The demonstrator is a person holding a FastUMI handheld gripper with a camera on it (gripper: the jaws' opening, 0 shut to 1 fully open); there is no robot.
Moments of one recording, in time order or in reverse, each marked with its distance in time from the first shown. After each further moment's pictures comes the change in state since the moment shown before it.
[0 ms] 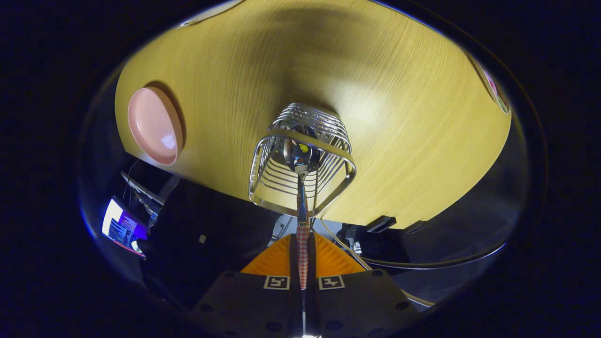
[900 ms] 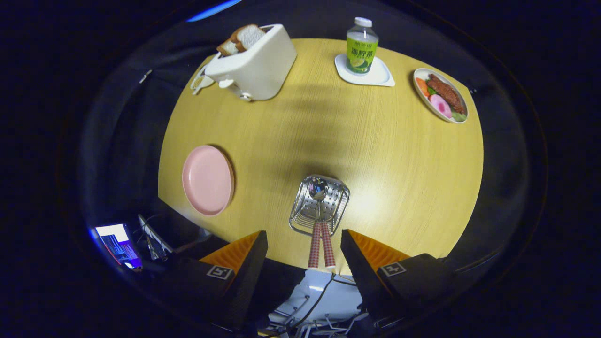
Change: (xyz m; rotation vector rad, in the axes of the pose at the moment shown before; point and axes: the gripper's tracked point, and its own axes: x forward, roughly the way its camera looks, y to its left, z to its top) arm -0.068 0.030 -0.004 0.053 -0.877 0.112
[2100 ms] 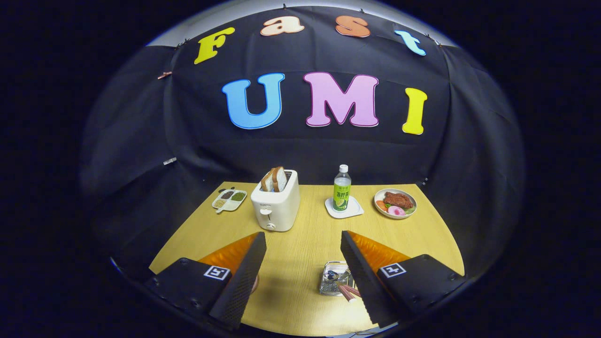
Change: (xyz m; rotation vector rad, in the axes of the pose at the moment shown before) arm -0.115 0.085 0.026 -0.019 -1.021 -0.149
